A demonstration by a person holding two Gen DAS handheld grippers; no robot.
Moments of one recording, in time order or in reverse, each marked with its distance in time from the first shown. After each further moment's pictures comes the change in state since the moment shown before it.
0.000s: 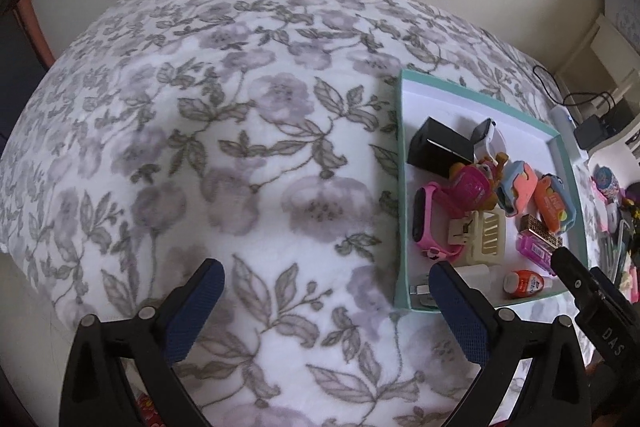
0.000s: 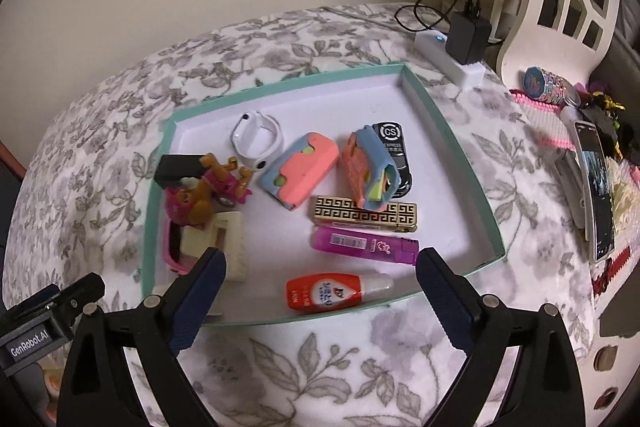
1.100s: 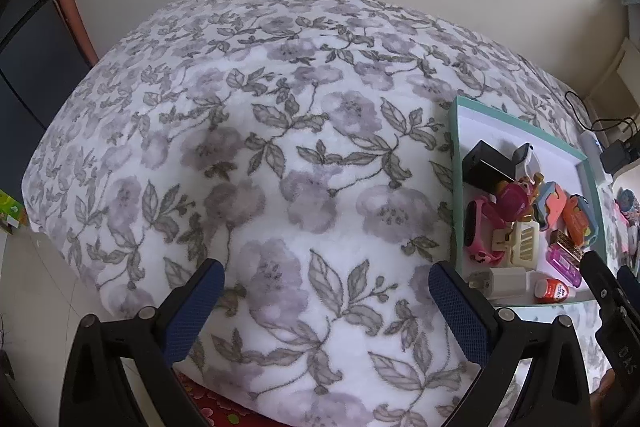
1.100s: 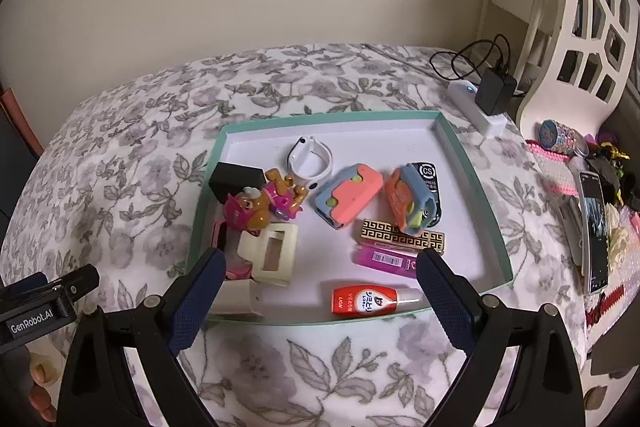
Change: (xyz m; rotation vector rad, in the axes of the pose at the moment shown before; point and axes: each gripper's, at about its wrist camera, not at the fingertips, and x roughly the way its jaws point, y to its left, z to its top) left arm -0.026 0.036 -0.010 -0.065 -0.058 0.124; right arm -0.028 0.039 -0.007 -0.125 -0.118 0.030
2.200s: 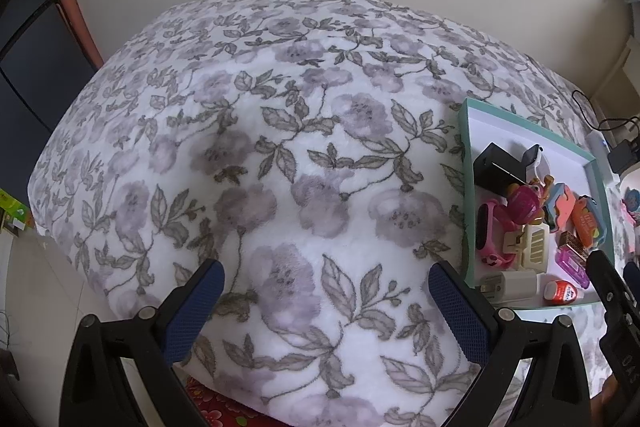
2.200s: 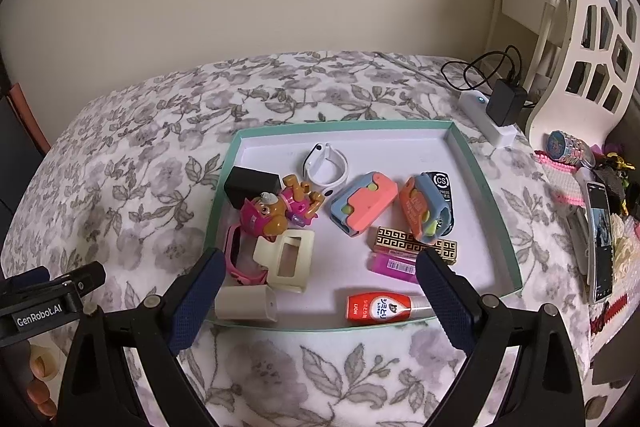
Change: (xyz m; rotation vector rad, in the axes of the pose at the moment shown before) left arm 0.003 0.004 0.002 0.004 -0.001 0.023; right arm 0.000 0.008 0.001 -0.023 -0.023 0.027
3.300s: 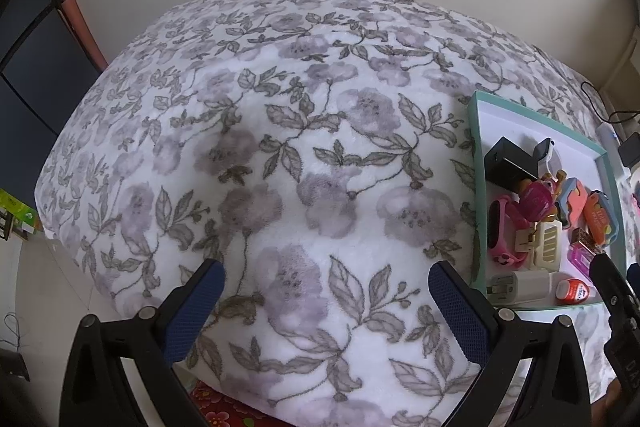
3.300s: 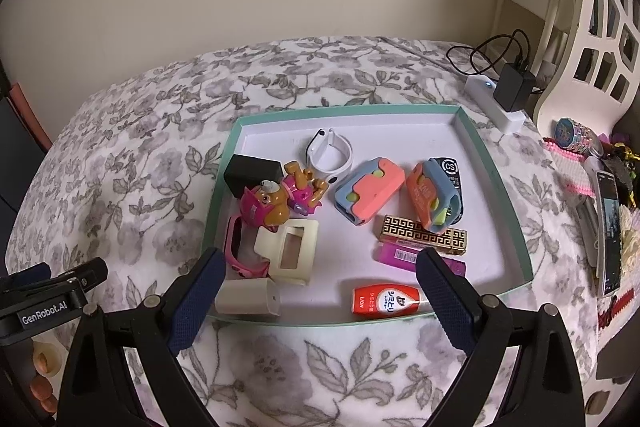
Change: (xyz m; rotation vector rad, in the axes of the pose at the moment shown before) left arm 0.006 -0.002 0.002 0.014 0.016 0.037; right arm 0.010 -0.002 -0.001 0.008 0.044 0.027
